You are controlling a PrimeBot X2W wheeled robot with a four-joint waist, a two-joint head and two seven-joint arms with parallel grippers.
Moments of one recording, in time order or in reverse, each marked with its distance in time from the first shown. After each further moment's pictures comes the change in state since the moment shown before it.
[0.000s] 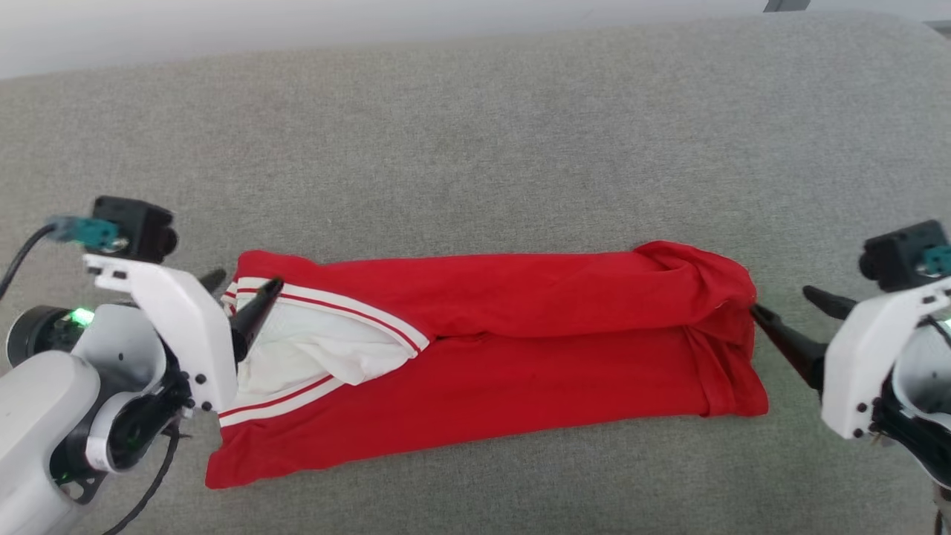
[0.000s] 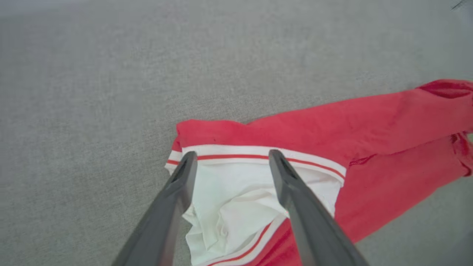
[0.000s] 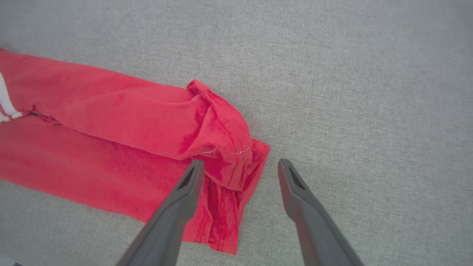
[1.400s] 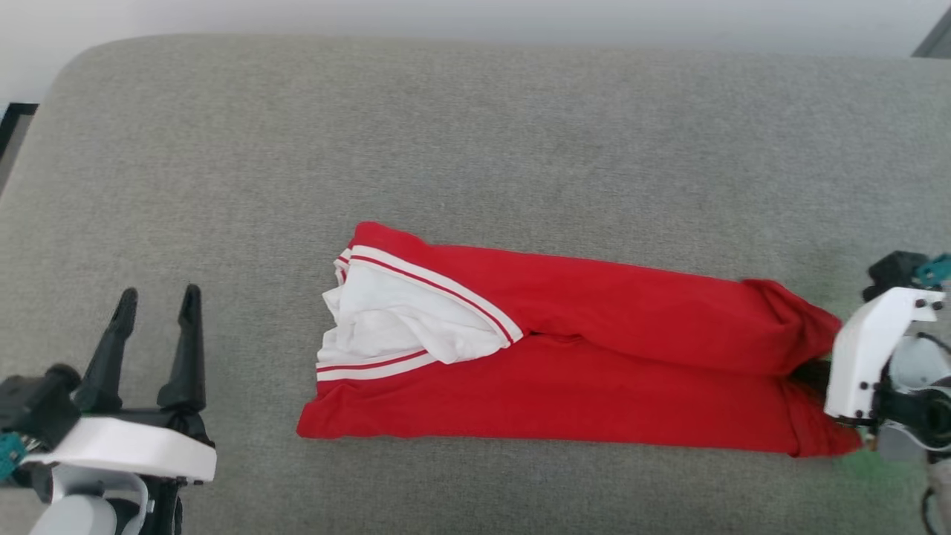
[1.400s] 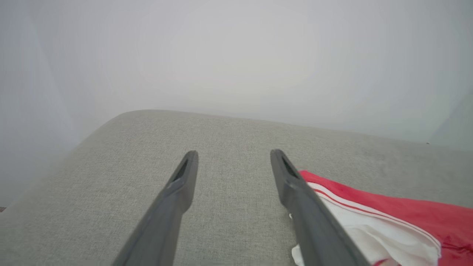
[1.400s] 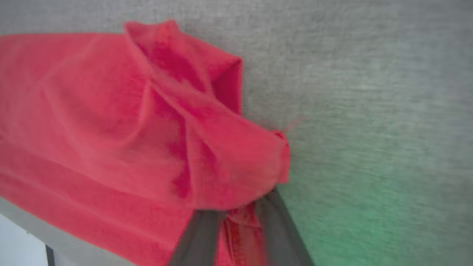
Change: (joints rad) left arm 0.531 -0.426 0.631 0.115 0.512 -0.247 -0.679; right arm -0.131 0.038 -0.003 0.506 0.203 -0.005 0.105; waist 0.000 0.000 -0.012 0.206
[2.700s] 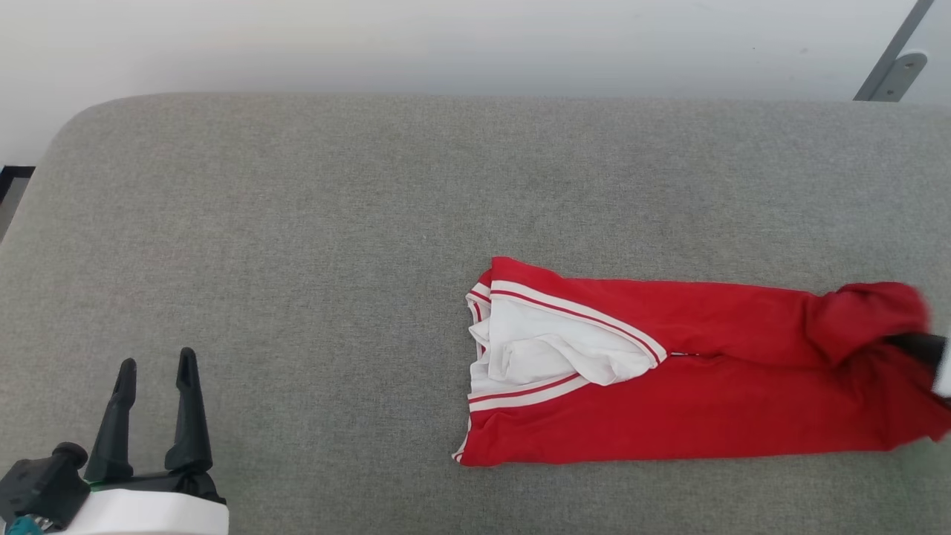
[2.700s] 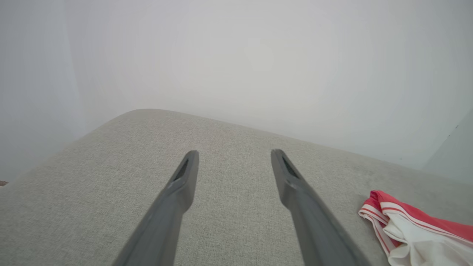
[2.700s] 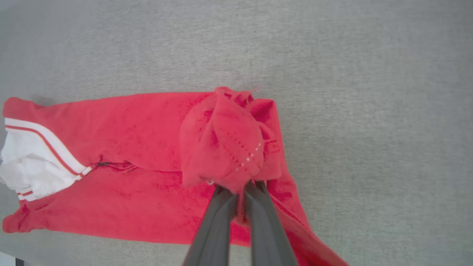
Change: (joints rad) left arm 0.141 -0.322 0.300 0.027 0.239 -0.215 0.000; right arm 0.005 -0.155 -0.174 -0.031 0.022 0.005 0.016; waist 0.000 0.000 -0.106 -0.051
